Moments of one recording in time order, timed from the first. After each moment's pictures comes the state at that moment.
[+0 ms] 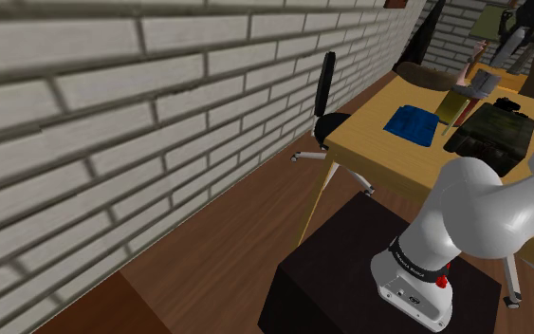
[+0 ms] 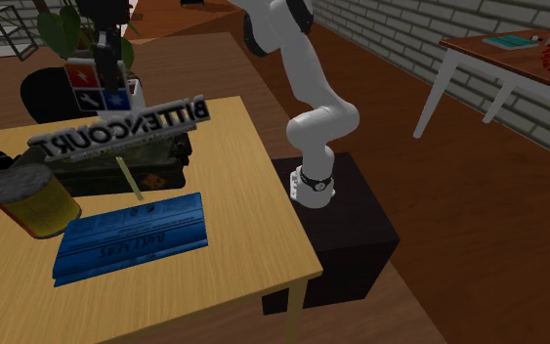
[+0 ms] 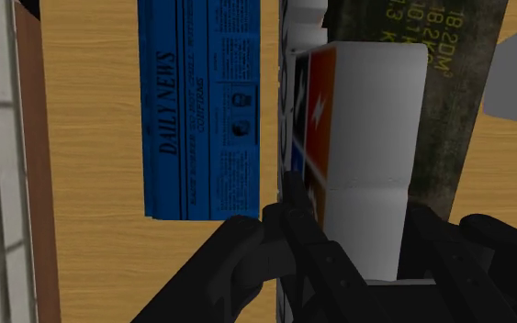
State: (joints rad) arm 0.34 -0.81 -0.91 -1.63 -0.86 1.38 -2.49
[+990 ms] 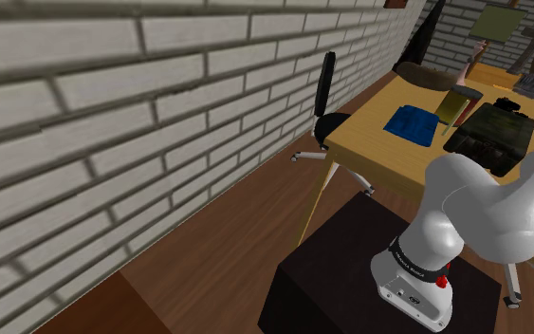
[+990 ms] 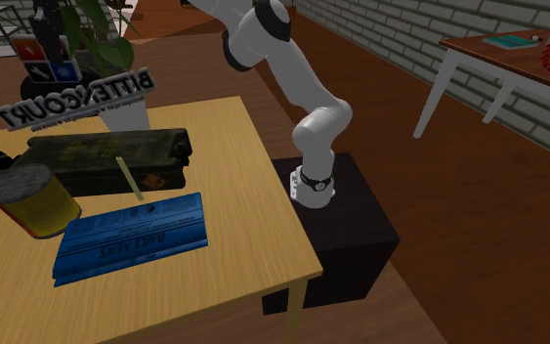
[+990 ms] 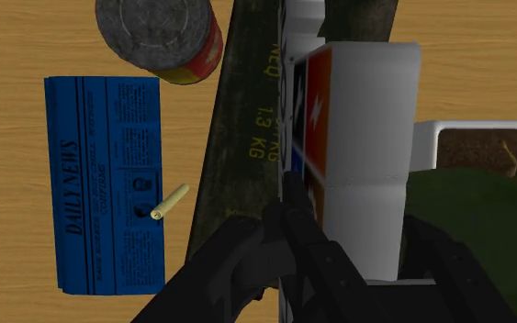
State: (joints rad) arm 0.73 -0.77 -1.36 -0.98 -0.98 1.30 -2.91
